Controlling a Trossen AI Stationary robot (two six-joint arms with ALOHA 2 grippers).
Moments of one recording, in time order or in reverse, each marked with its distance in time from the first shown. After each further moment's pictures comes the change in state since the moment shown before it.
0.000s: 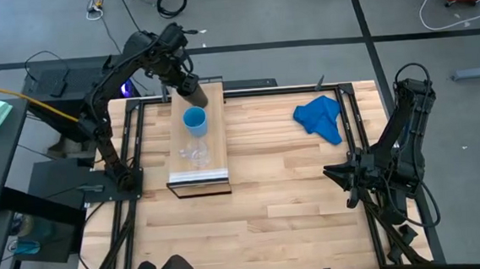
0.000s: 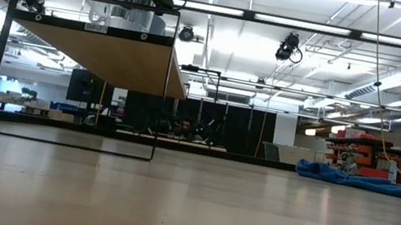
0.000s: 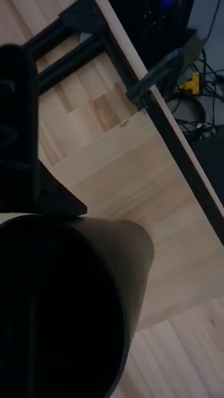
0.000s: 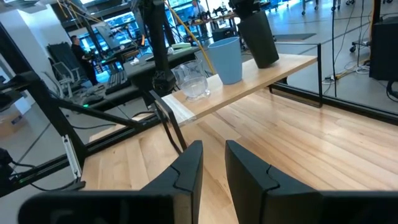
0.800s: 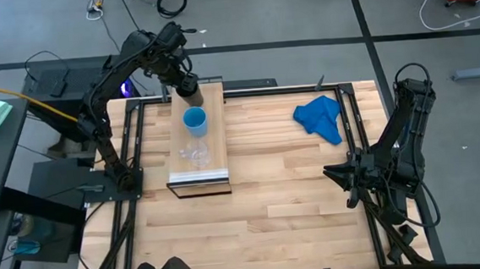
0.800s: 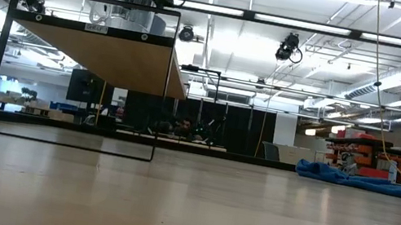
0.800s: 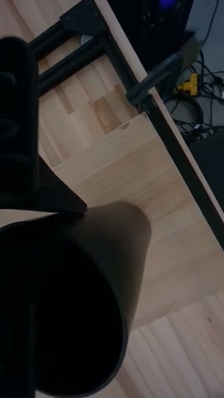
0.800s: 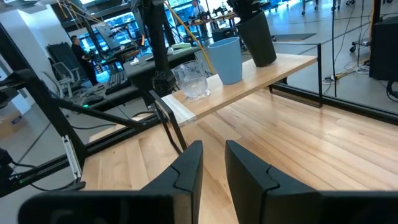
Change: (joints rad) left arm -0.001 -0.009 0.015 -0.010 -0.001 -0.005; right arm 0.000 0.000 0.000 0.000 0.000 0.000
